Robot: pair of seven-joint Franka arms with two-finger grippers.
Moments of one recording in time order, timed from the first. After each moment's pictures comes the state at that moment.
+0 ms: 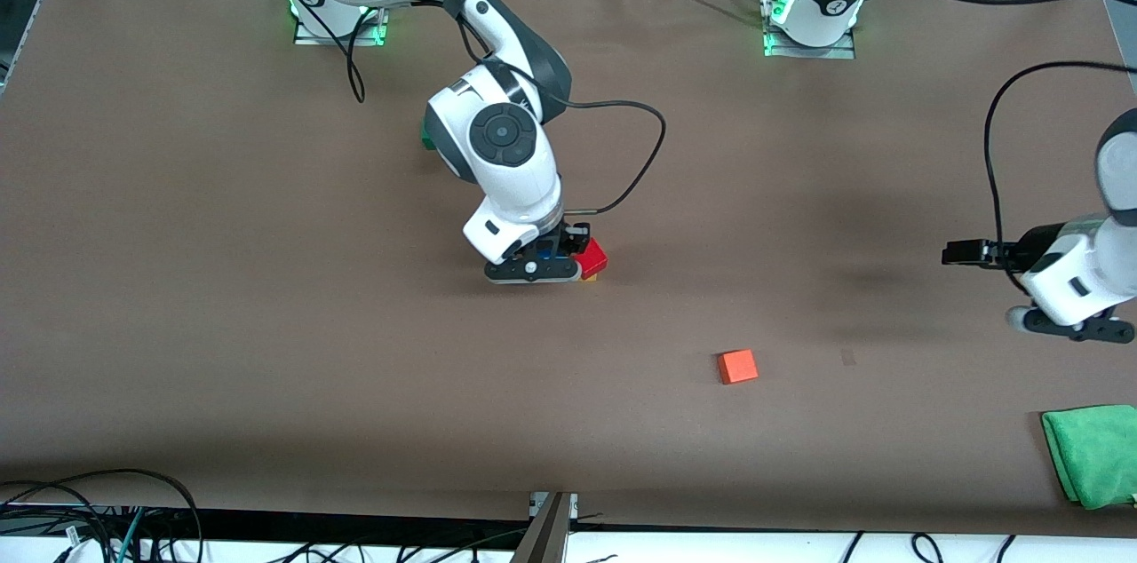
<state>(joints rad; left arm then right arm) -0.07 0.50 0.22 -1.26 -0.12 1.51 0.23 0.66 0.78 0.04 -1.15 -0.02 2.06 0.68</state>
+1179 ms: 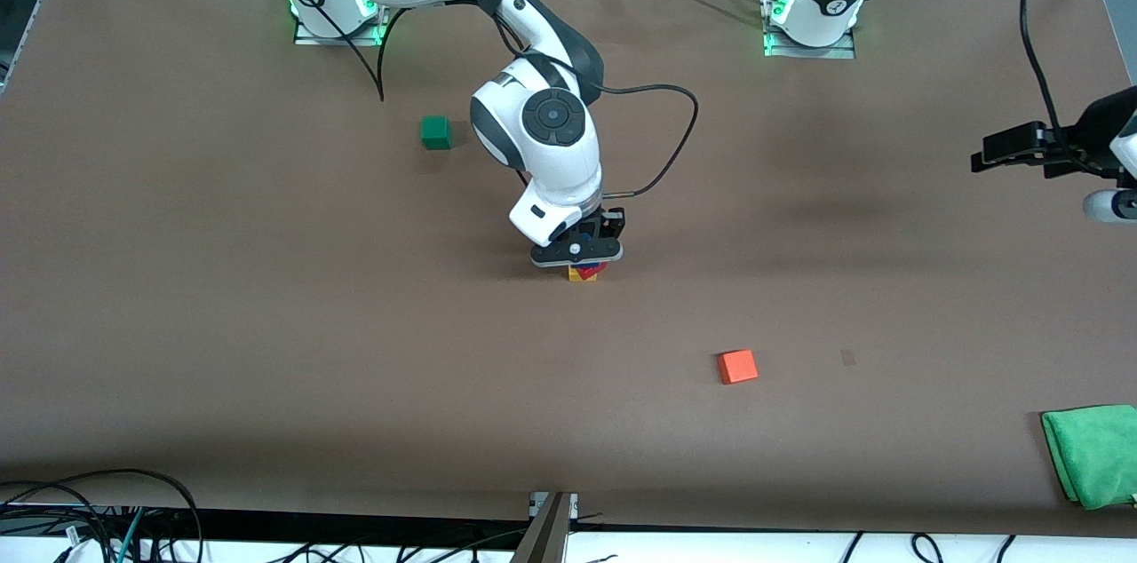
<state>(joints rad) -0.11 0.25 0.17 -1.26 -0.15 1.30 0.03 0.75 0.84 0.03 -1.14 -0.02 2.12 0.71</state>
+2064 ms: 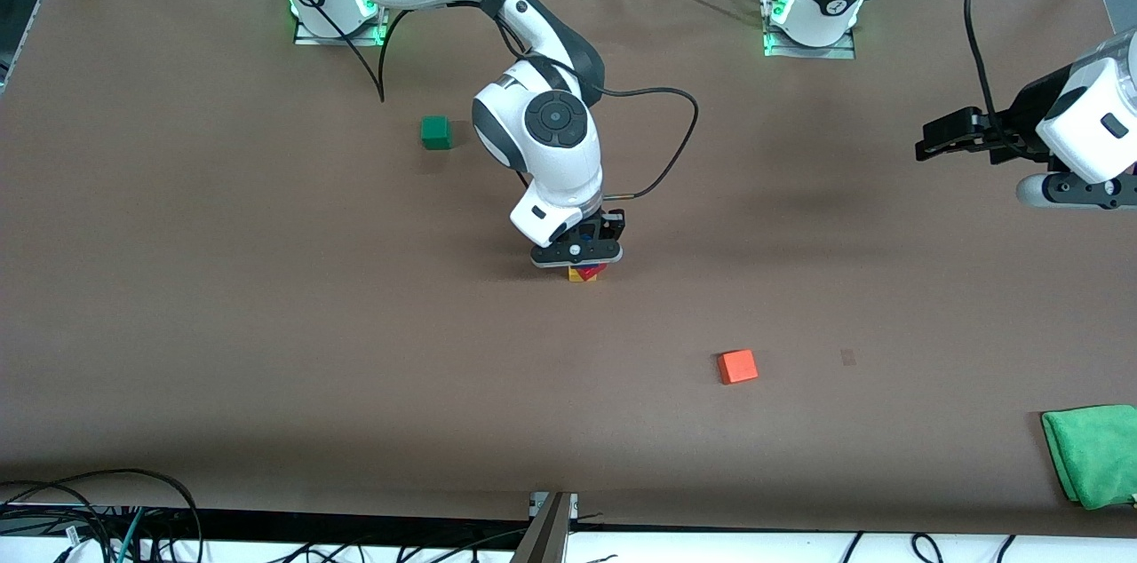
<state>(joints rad) -0.02 0.23 -0.04 -1.25 -0.10 1.31 -0.08 0.75 0.84 0.02 -1.14 -0.03 2.12 0.72</state>
